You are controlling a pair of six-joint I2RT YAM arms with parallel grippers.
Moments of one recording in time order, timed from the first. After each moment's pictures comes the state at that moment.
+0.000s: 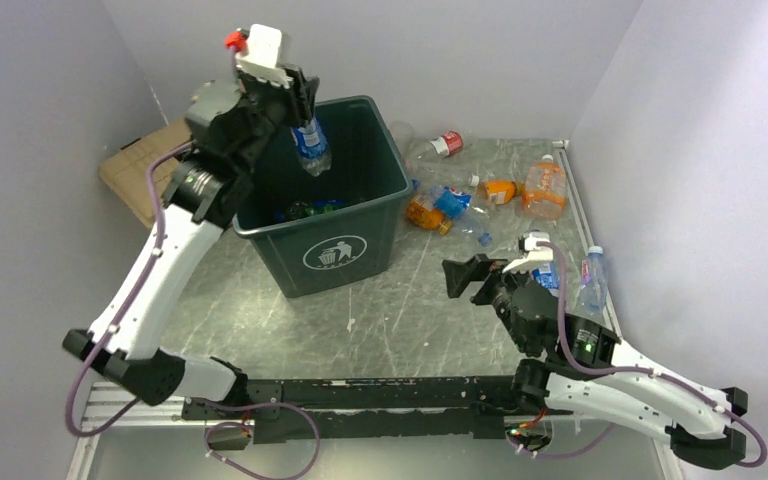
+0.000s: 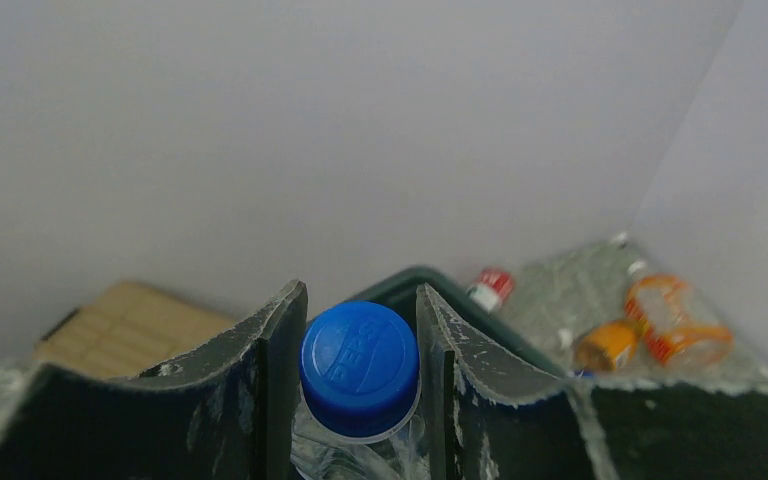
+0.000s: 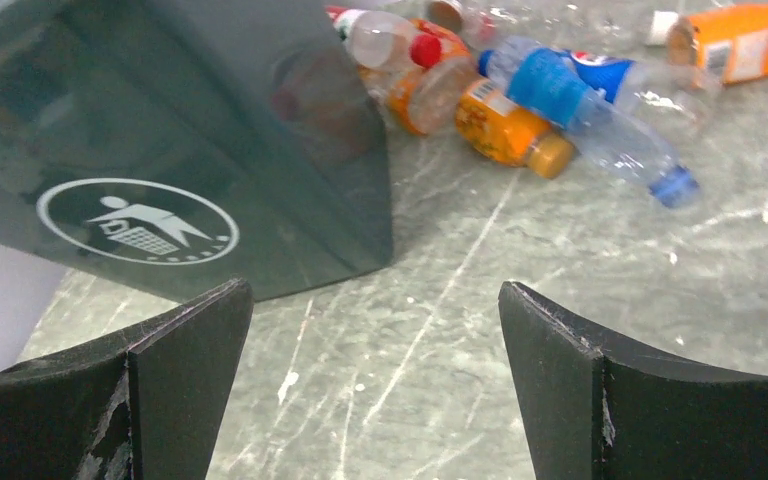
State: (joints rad) left arm -0.50 1.32 1.75 -0.20 -0.12 0.01; right arm 1.10 0.52 0.69 -0.38 0.76 0.57
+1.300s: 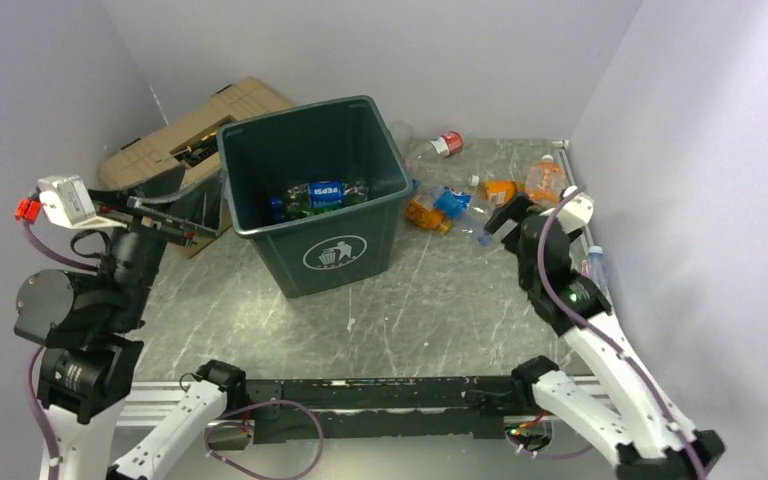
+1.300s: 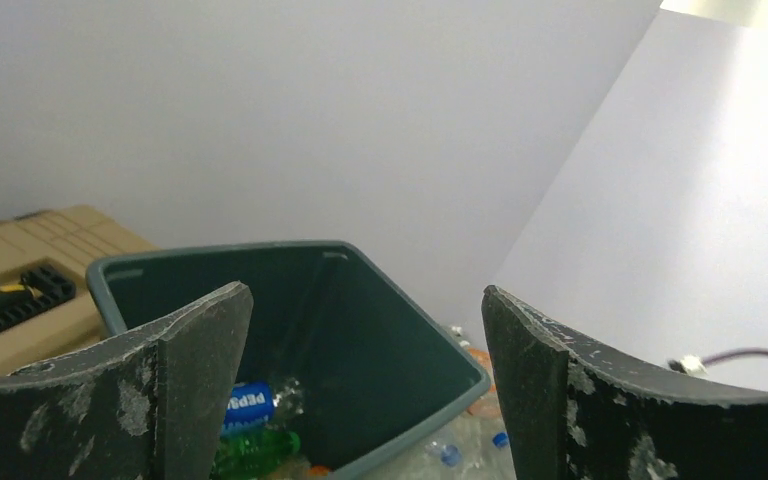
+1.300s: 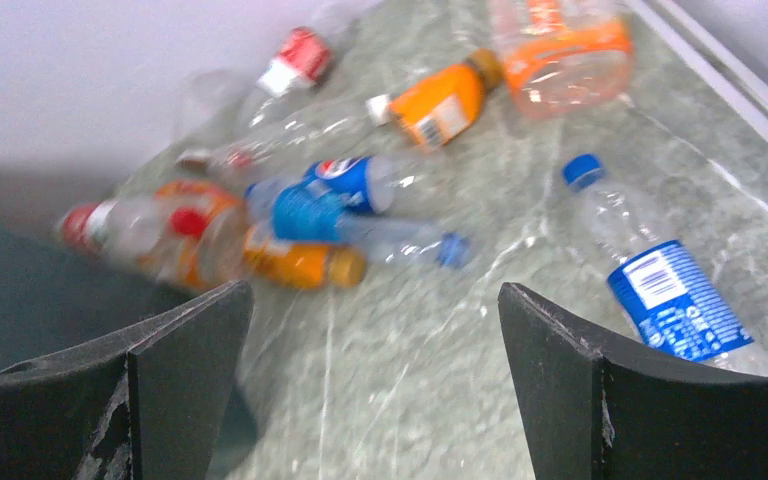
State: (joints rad) left arm -0.35 0.64 1.35 -0.31 -0.06 -0.41; right arm 0.59 0.73 0.83 -0.45 0.73 0.64
